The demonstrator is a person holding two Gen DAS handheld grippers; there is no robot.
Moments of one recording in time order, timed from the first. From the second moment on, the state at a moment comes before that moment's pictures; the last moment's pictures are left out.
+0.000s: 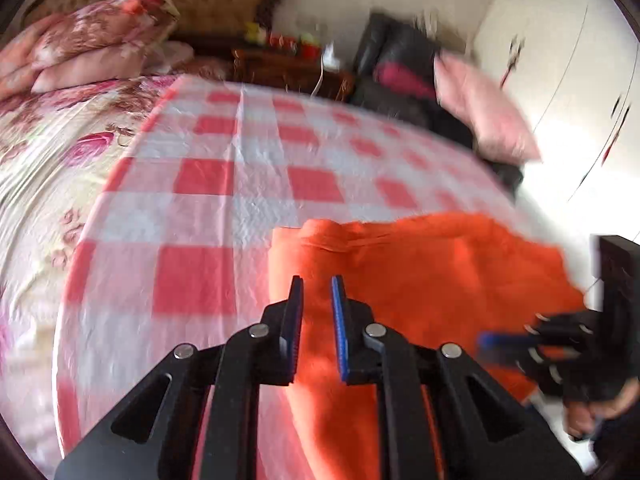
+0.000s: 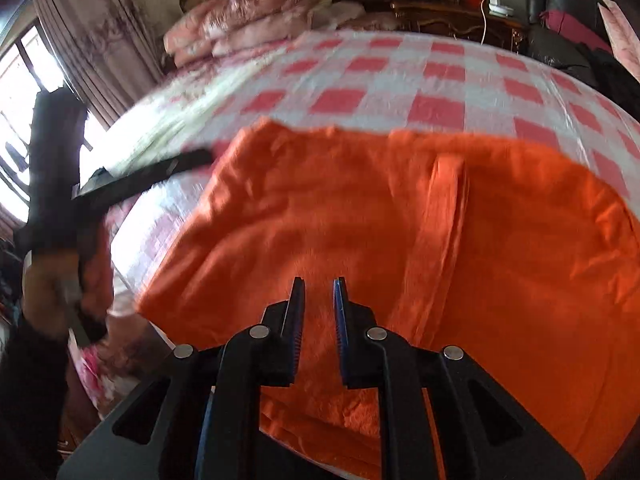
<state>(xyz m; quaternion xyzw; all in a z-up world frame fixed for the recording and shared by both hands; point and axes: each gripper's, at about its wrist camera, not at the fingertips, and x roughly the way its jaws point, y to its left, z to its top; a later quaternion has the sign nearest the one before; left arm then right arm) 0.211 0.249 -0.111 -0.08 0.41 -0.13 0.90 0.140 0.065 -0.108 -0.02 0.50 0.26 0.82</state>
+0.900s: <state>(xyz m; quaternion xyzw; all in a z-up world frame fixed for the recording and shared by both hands) 0.100 0.224 -0.112 -0.10 0.39 -0.06 0.91 0.115 0.060 -0.117 -0.05 0.47 0.25 0.84</state>
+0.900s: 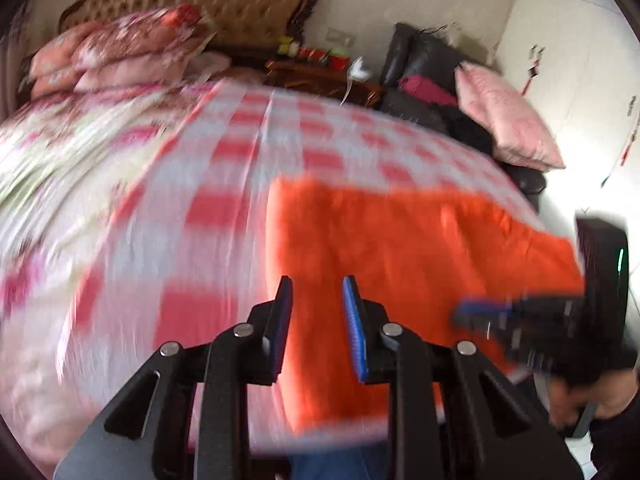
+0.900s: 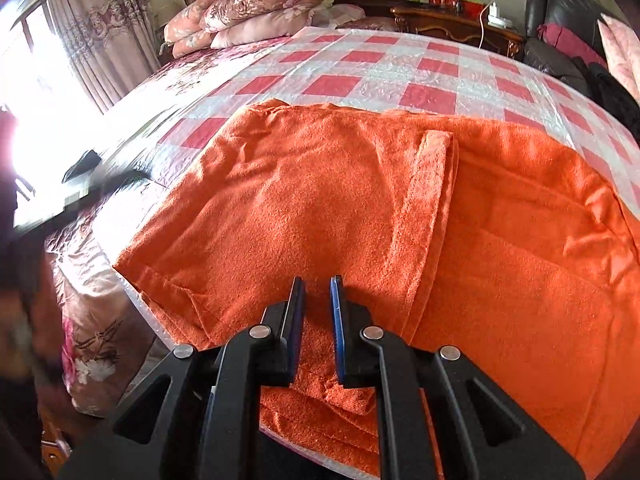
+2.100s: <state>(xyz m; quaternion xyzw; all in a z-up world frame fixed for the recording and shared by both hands) 0.034 0.012 -0.134 0.25 0.28 -0.10 0.92 0.236 -0.025 -0.116 0.19 0.53 0.27 0.78</state>
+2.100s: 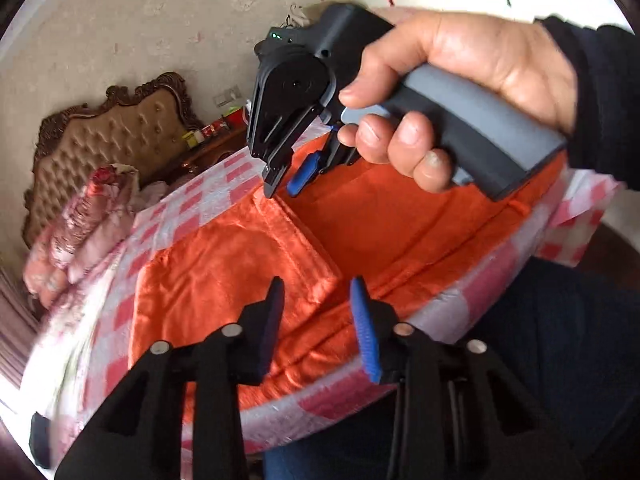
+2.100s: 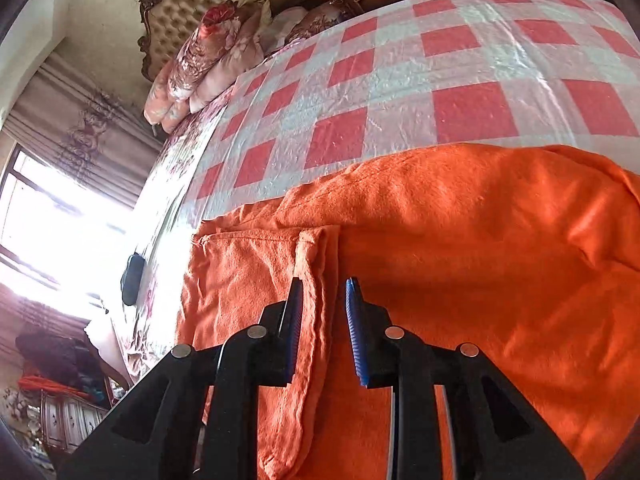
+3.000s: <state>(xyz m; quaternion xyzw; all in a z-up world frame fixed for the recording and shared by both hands) 0.041 -0.013 -0.135 0.33 0.29 -0.07 0.90 0.249 -0.014 -0.113 0.17 0.53 0.26 0.79</state>
